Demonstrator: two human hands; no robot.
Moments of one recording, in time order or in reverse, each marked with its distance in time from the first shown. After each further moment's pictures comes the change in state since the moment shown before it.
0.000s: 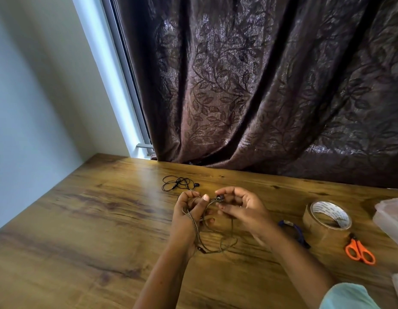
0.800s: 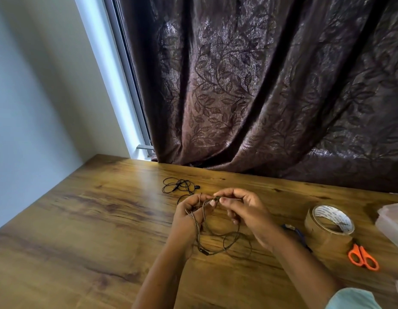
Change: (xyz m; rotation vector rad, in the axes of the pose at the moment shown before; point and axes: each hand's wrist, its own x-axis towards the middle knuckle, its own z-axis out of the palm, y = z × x) left_hand 0.002 0.010 0.000 0.206 -0.118 0.054; right_hand 0.002 -0.009 0.002 -0.046 0.029 0.004
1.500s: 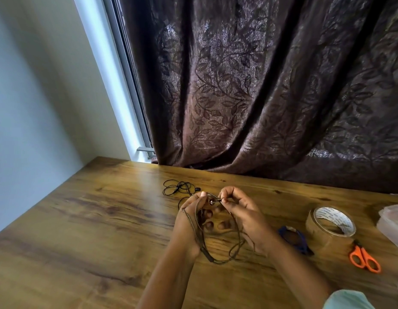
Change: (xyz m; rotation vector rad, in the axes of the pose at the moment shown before) left_hand 0.007 0.001 0.007 -0.361 -0.005 -0.174; right_hand -0.003 0.001 0.010 0.242 -0.096 -0.045
